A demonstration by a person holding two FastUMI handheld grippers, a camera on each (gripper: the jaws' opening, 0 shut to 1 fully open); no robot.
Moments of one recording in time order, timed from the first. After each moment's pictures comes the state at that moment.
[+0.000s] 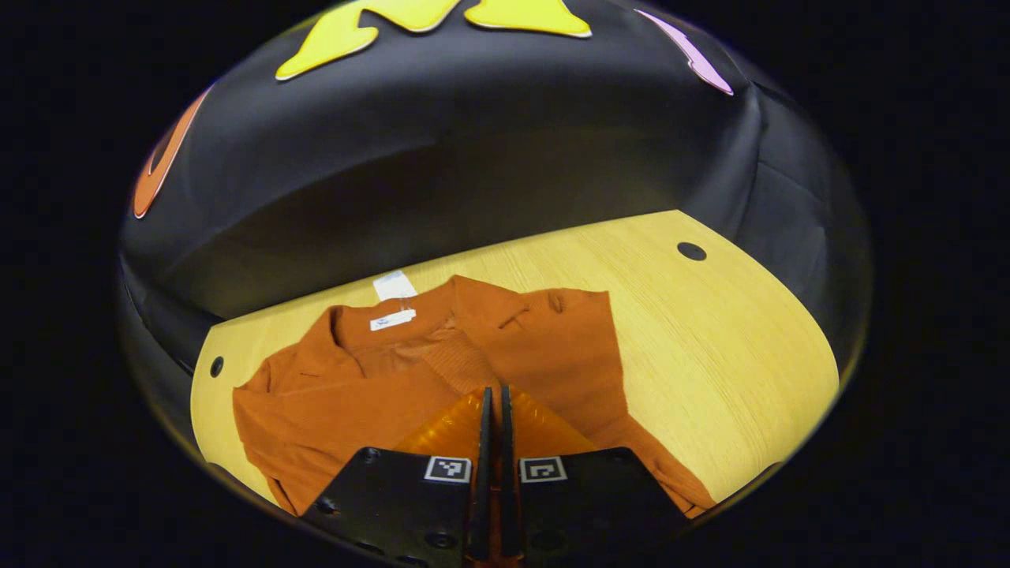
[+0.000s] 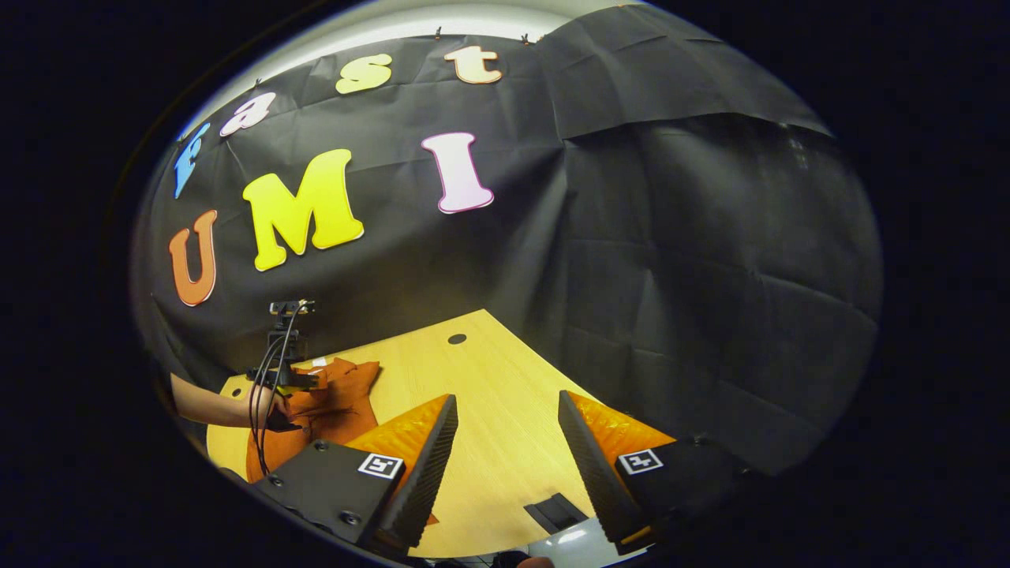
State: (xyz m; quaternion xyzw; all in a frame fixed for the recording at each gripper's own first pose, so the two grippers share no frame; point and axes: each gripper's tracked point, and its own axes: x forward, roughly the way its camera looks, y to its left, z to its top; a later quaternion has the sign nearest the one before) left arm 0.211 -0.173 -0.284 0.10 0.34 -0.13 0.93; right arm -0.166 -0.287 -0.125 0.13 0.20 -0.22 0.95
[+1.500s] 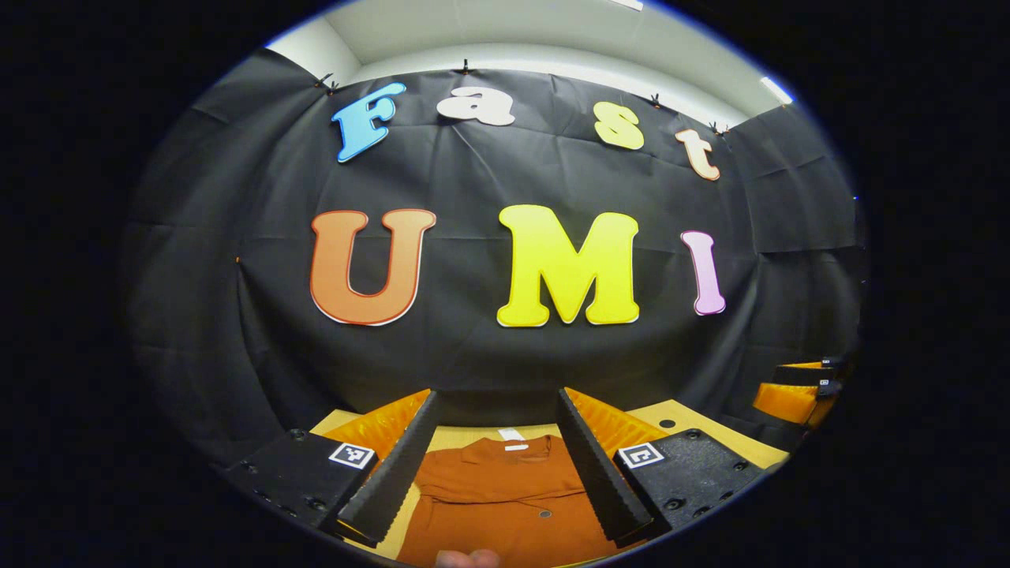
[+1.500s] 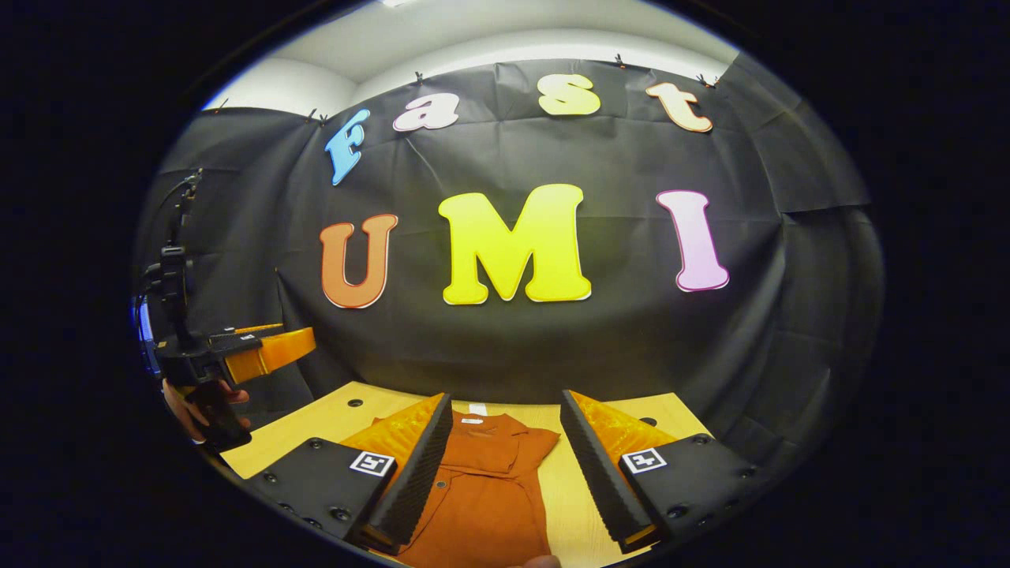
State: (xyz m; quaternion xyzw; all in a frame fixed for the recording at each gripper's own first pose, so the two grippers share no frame) left arm 0.009 0.048 0.036 -0.02 0.01 -0.04 1.00; right arm -0.001 -0.053 -0.023 0.05 0.09 0.10 0.99
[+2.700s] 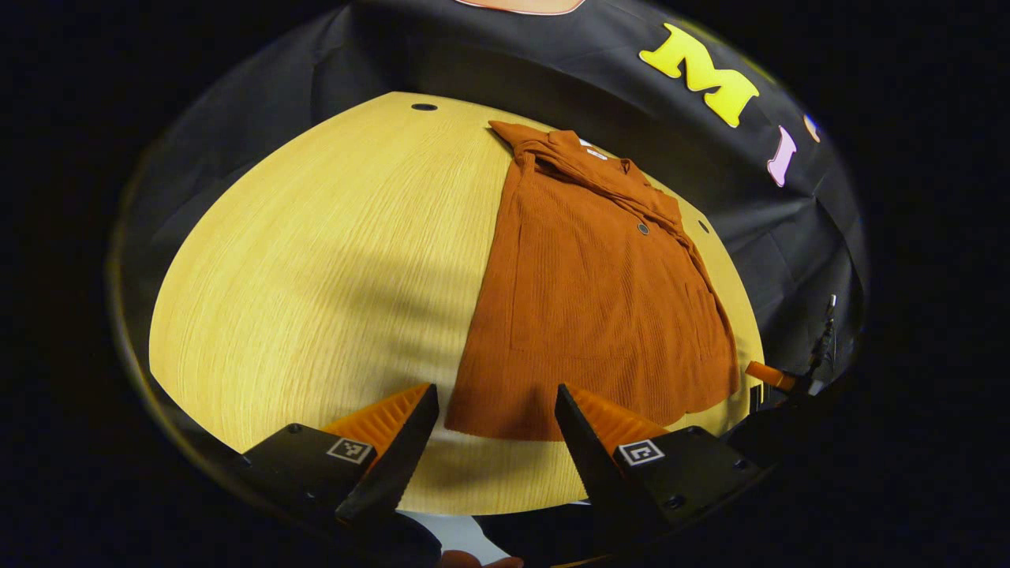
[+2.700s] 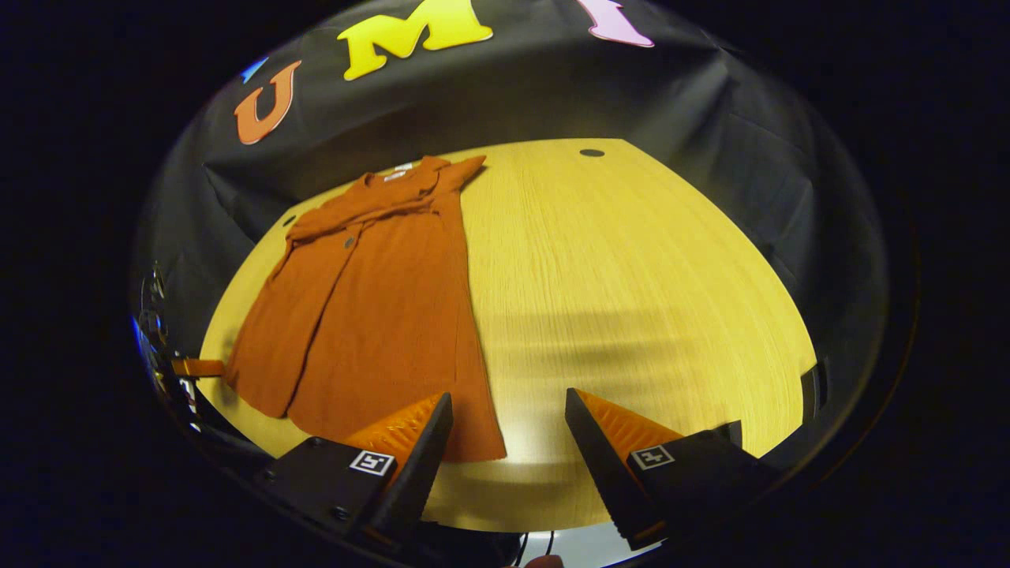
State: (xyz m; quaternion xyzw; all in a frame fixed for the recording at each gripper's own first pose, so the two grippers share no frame) left arm -0.181 0.152 -0.322 -0.18 0.48 -0.07 0.86; right arm -0.154 -0.141 -0.353 0.07 0.49 0.02 0.87
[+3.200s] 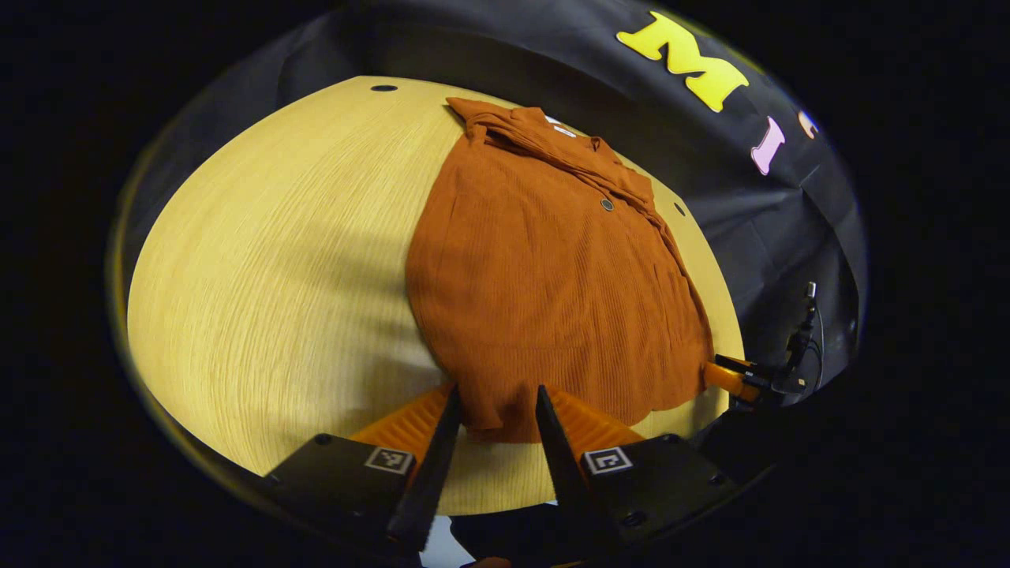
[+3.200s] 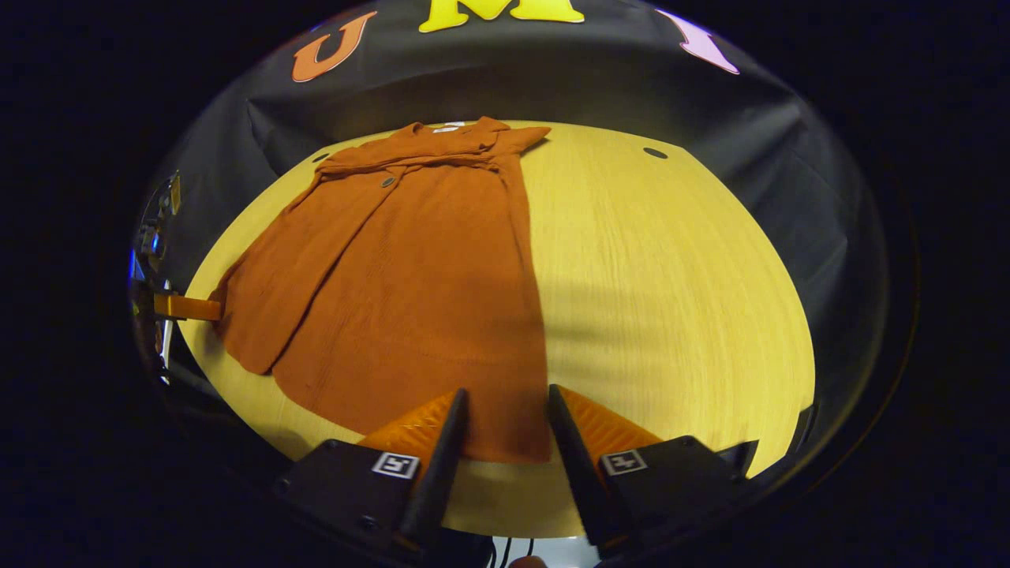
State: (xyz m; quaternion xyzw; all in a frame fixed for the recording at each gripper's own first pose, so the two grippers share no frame) left arm -0.175 0.094 -0.331 -0.19 0.51 -0.11 0.83; right arm -0.152 -0.096 -0.370 -0.02 0.51 0.09 0.86
